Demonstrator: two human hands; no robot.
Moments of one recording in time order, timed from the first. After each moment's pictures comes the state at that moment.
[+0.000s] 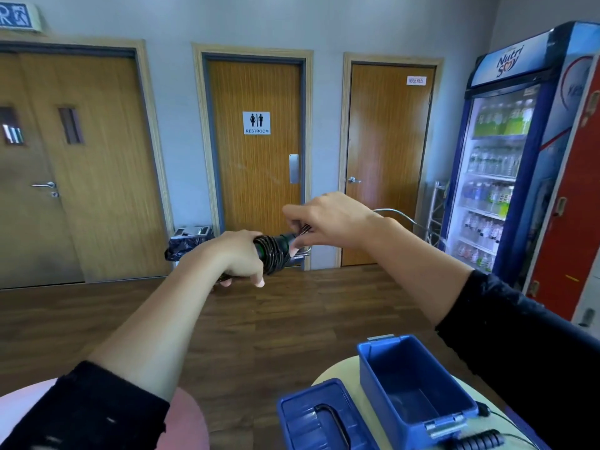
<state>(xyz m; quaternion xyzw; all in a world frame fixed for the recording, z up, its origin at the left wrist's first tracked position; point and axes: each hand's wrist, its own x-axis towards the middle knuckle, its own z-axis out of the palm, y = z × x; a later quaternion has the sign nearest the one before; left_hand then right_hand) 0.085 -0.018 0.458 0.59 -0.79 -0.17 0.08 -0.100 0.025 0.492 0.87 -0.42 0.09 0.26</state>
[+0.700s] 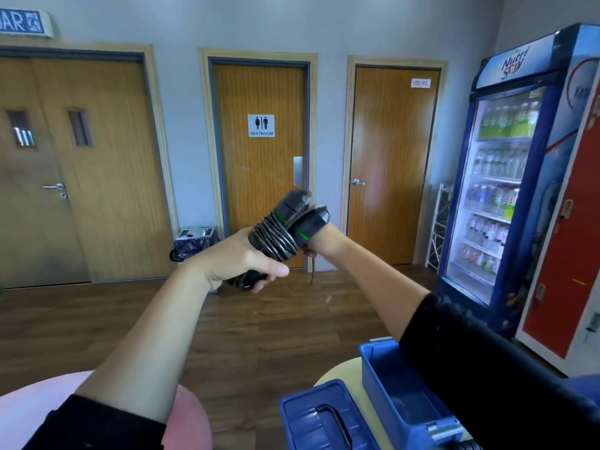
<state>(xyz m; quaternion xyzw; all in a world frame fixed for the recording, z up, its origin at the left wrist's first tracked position) 0.102 0.010 0.450 0.27 -0.81 -0.45 0.26 -0.084 0.001 0.446 0.72 -0.47 0.42 -0.28</state>
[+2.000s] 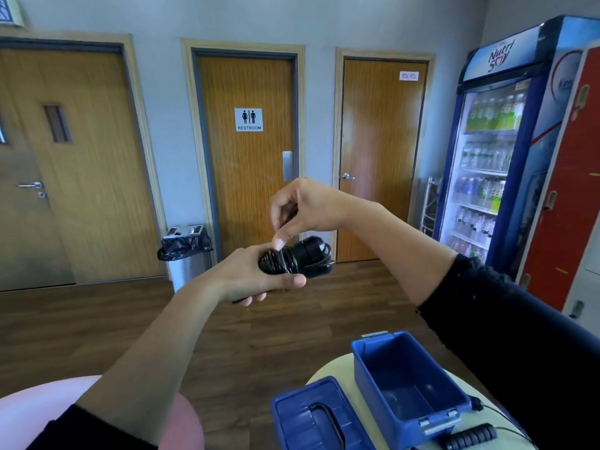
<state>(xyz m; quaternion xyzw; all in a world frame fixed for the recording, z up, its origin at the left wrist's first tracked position) 0.074 0.010 0.429 0.43 -0.81 -0.33 0.20 -0.098 0.015 0.506 0.88 -0.40 0.22 -0.12</state>
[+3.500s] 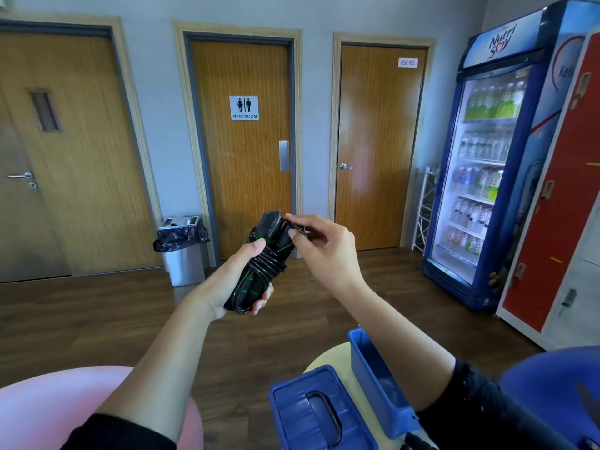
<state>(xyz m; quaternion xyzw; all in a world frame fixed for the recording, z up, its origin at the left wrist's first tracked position) 0.079 -0.022 0.375 0.31 -0.65 -0.62 0.30 -0.093 0.036 0.396 0.62 -0.44 0.63 -0.14</state>
